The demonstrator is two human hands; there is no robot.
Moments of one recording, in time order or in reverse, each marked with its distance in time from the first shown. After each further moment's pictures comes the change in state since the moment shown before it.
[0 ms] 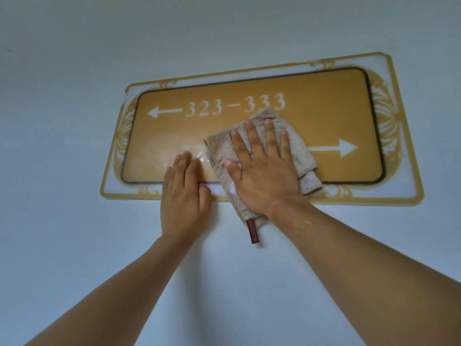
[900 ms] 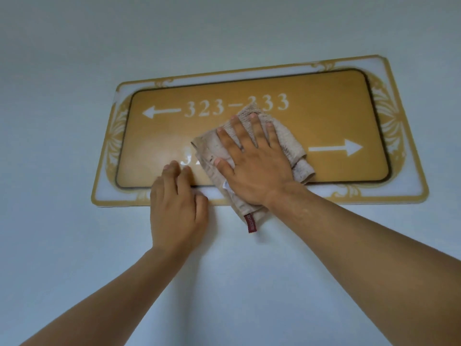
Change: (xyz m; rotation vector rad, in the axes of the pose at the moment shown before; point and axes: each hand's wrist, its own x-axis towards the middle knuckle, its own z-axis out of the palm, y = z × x) left_hand -0.002 -0.018 -0.013 0.053 -0.008 -0.018; right_hand 0.028 -0.017 0.000 -0.049 -0.059 -0.074
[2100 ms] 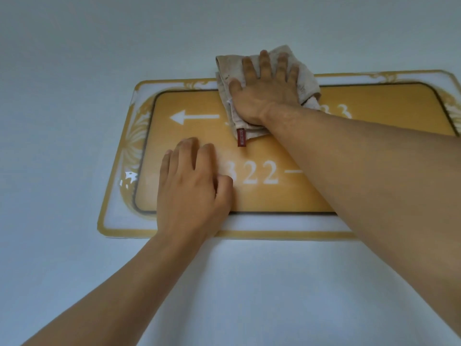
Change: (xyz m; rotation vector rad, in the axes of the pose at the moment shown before) left_hand 0.075 -0.053 0.001 -0.091 0.026 0.077; right_hand 0.187 -0.025 -0.014 0.033 0.007 0.358
